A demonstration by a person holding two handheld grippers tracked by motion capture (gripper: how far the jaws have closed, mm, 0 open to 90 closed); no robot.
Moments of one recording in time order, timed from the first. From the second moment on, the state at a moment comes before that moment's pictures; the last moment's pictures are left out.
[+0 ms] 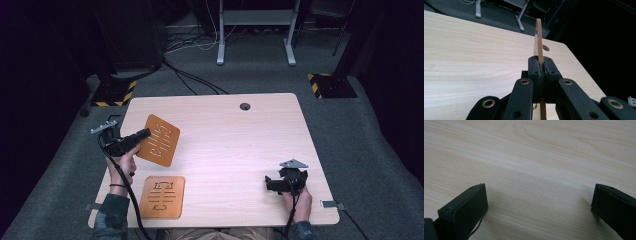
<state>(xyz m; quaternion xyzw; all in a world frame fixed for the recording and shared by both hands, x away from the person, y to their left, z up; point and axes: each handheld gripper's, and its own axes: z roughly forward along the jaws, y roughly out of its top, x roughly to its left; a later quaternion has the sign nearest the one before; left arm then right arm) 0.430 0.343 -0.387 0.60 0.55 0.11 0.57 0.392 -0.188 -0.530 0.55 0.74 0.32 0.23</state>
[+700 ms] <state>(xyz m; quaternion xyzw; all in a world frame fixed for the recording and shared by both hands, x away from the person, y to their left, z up) 0.466 0.356 -0.405 0.59 0.61 0.11 0.52 0.392 -0.188 -0.530 0.55 0.74 0.32 0.23</state>
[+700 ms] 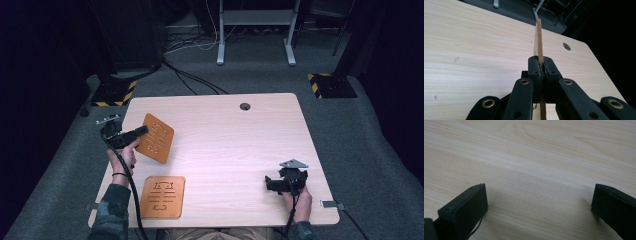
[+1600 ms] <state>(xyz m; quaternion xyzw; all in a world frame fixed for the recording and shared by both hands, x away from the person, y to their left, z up) 0.496 0.372 -0.434 0.57 0.67 0.11 0.46 0.392 -0.188 -0.530 0.55 0.74 0.32 0.23</state>
